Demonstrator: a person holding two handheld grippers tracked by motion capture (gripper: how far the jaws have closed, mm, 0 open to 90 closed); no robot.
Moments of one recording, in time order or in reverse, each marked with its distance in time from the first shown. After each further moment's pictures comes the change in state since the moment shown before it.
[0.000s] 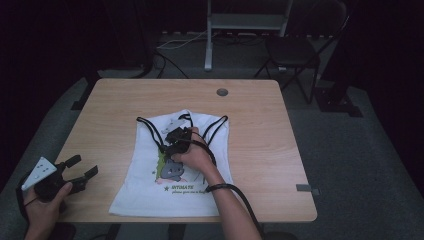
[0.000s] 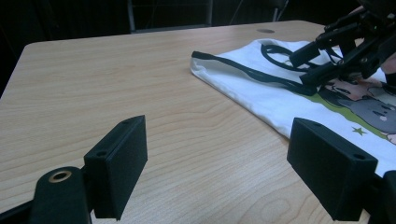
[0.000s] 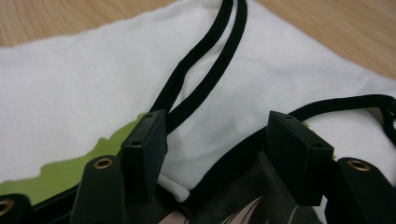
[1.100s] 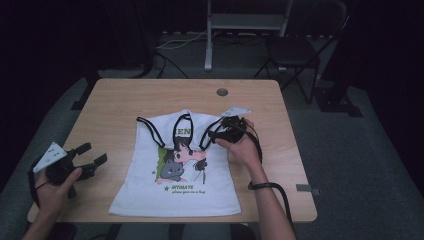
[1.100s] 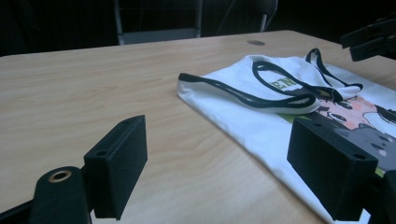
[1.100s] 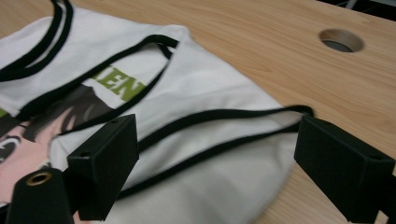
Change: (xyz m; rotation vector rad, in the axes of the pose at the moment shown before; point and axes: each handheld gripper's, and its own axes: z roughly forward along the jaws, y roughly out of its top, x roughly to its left) left arm -0.001 0.033 0.045 0.003 -0.063 -0.009; right arm -0.098 -0.071 -0.104 -0.081 -0.192 0.334
